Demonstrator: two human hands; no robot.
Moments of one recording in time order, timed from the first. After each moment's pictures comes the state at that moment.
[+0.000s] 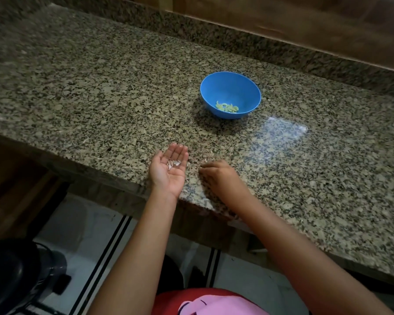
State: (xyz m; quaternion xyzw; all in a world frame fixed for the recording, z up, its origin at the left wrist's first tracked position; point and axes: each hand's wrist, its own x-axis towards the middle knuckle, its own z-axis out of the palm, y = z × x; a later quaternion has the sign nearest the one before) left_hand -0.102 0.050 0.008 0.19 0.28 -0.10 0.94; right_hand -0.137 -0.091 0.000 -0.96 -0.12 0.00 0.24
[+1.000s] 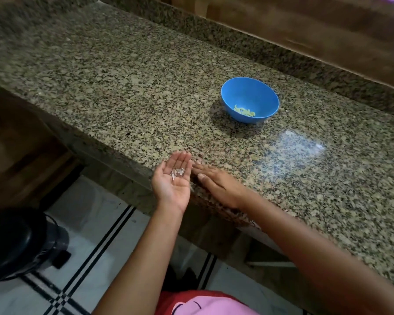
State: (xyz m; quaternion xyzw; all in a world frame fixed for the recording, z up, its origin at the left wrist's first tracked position) left_hand -0.152 0.051 0.008 0.14 0.27 0.00 0.95; right_hand -0.139 -0.088 0.006 -0.89 -0.27 0.16 0.32
